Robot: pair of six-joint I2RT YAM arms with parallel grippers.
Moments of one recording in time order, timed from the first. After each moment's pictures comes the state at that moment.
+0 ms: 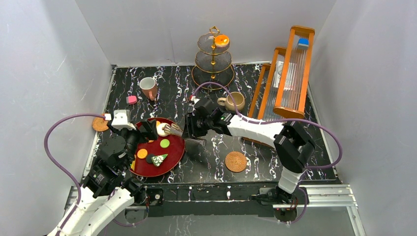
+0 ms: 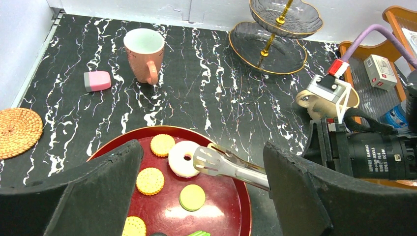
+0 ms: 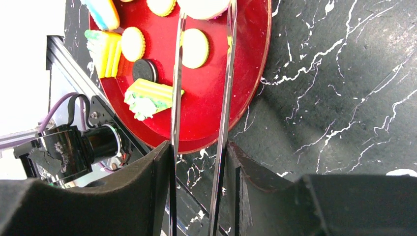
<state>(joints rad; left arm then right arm) -0.63 0.38 0.70 -0.45 -0.54 -0.24 0.96 1.75 1.25 -0.23 -0.26 0.68</state>
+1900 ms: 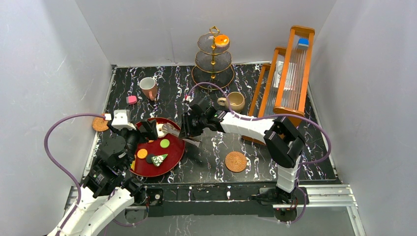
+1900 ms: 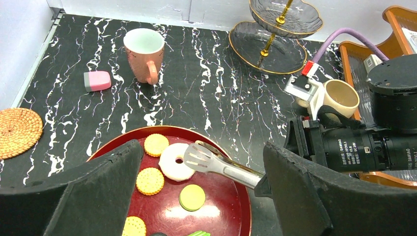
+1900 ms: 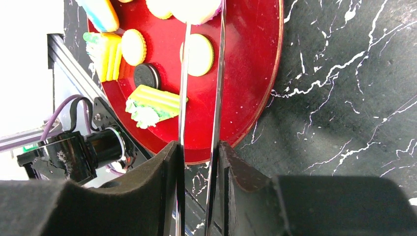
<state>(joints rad) -0.63 0.38 0.70 -0.45 -0.54 -0.23 0.96 1.86 1.35 -0.25 -0.31 0.70</state>
